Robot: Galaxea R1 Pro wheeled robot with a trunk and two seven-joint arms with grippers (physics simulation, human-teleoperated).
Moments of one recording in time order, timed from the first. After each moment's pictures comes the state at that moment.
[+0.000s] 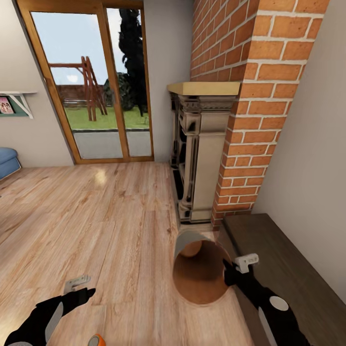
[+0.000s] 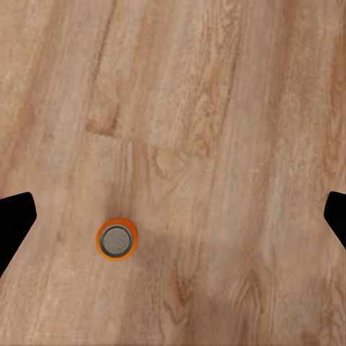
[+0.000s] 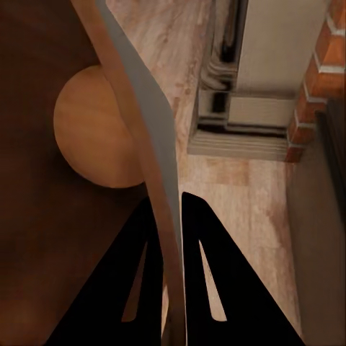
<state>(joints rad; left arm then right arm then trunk) -0.47 0.18 0.33 -0.57 0.03 0.34 -0.20 -0.14 -0.02 -0.05 -1.42 0.06 0.28 0.31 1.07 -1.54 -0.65</state>
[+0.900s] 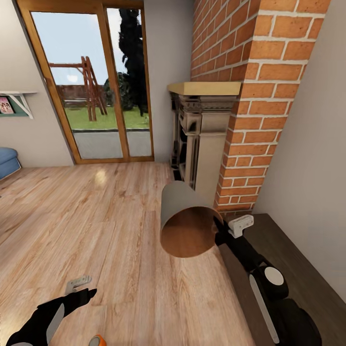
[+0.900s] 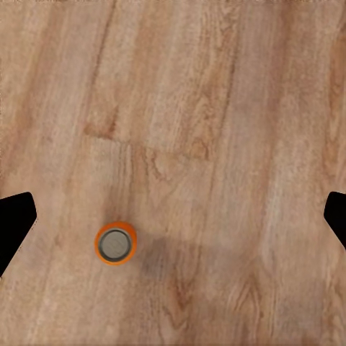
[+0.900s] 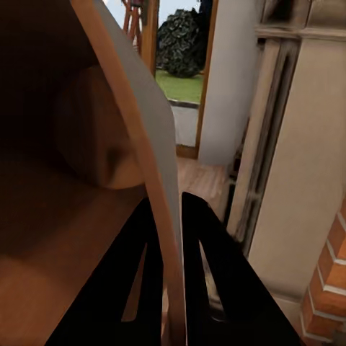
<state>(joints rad) -0.47 0.18 0.33 -0.55 0.03 0.31 -0.20 -0.28 -0.02 0.05 -1.58 0.05 0.07 0.32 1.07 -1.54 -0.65</state>
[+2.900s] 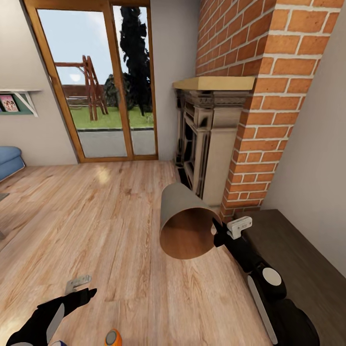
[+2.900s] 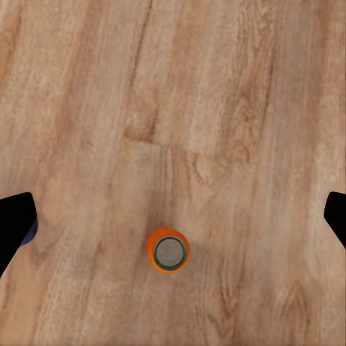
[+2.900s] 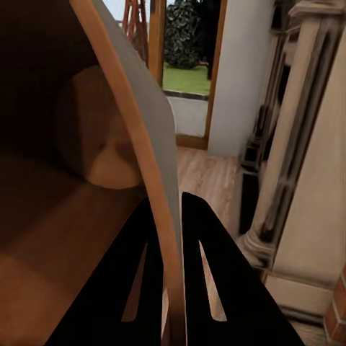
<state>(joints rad) -0.47 0.18 0.33 -0.55 0.03 0.31 -0.20 -0.28 -0.02 0.05 -1.56 0.05 0.08 0.31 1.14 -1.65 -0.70</state>
